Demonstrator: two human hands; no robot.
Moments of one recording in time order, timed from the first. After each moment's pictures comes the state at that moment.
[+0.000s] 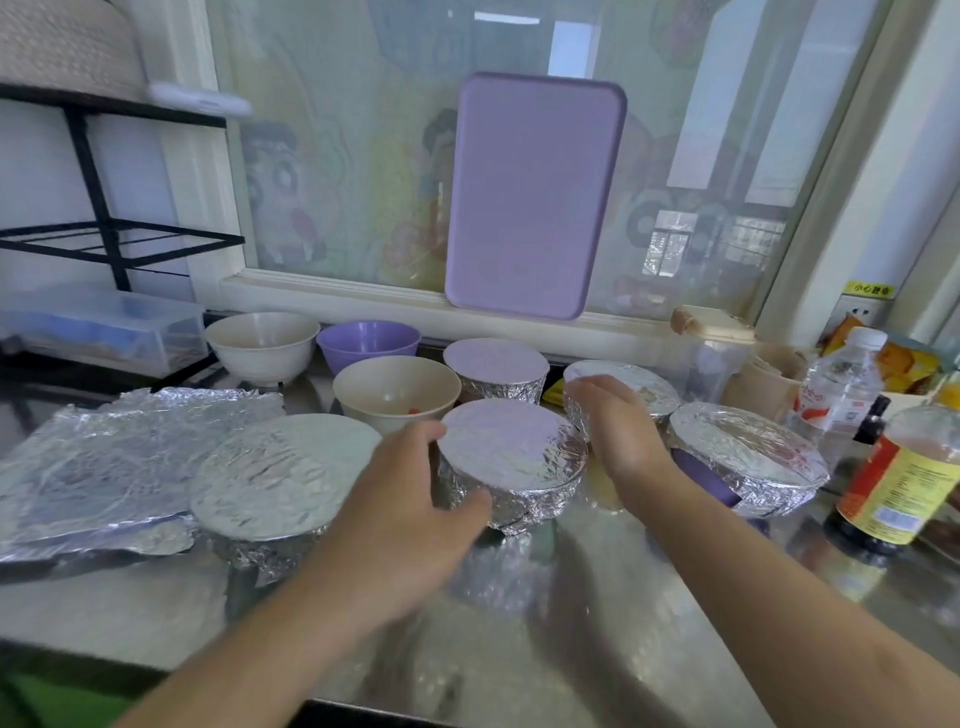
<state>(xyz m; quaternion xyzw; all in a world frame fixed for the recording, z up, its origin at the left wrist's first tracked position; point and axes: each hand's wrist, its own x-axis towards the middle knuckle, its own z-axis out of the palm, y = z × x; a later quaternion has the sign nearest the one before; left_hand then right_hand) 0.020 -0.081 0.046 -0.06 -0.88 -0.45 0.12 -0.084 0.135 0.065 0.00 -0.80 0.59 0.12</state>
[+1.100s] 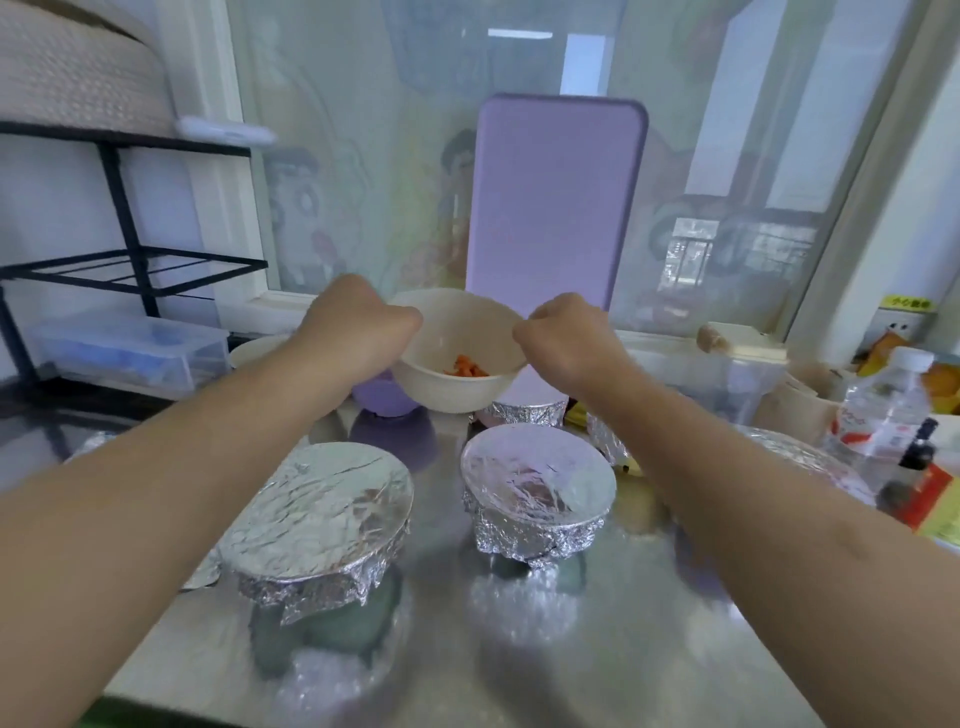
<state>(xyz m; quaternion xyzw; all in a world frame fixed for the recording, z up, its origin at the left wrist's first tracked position) -0.102 -0.146 0.160 0.08 -0.88 -0.41 0.21 -0.122 0.061 0.159 0.07 -0.92 0.37 0.14</state>
